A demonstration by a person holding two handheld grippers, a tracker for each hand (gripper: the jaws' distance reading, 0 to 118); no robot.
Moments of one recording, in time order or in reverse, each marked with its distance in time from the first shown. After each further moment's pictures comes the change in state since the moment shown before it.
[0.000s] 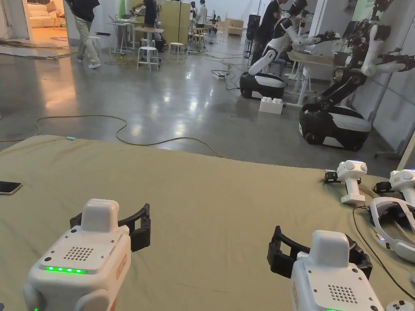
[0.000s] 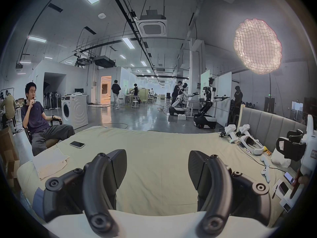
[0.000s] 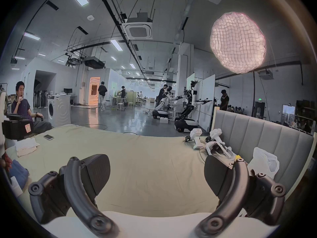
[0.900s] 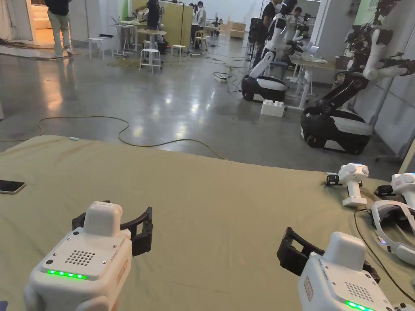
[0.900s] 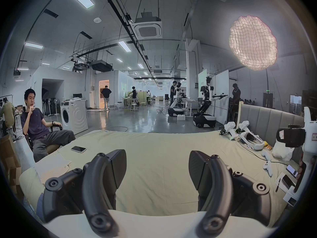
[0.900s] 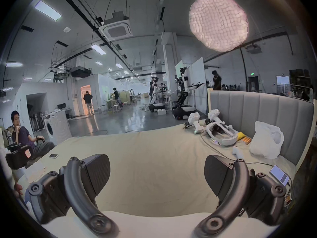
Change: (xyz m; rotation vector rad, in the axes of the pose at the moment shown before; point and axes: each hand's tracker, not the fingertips) left arm -0.005 -0.004 0.009 0.018 -0.016 -0.048; right arm 0.011 0.004 -0.005 -0.114 -0.024 -0.204
